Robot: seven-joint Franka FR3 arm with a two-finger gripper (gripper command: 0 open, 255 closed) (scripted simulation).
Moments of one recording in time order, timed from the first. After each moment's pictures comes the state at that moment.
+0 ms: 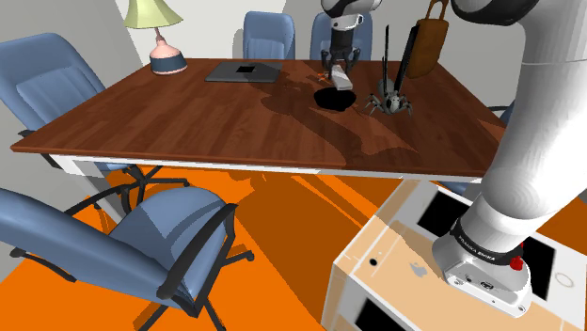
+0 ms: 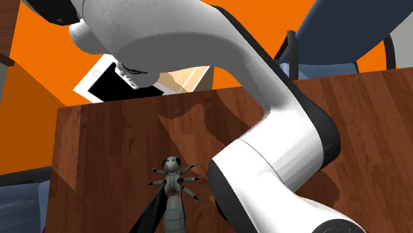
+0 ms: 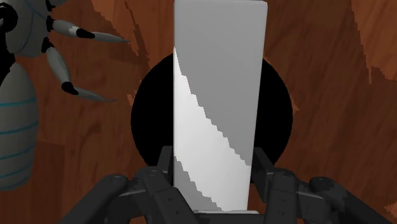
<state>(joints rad) -0.29 0.37 -0.08 -1.53 0.01 1.90 0.35</state>
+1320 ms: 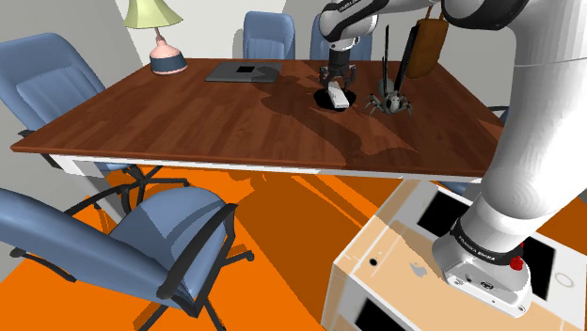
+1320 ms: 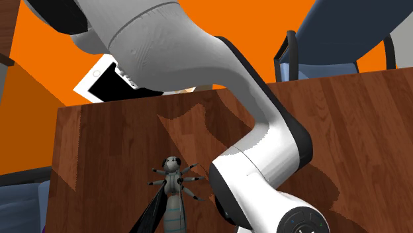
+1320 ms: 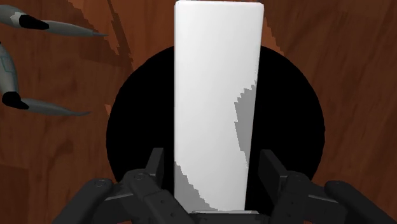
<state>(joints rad) -0.29 0.42 -0.08 -1.62 0.01 2.04 0.35</state>
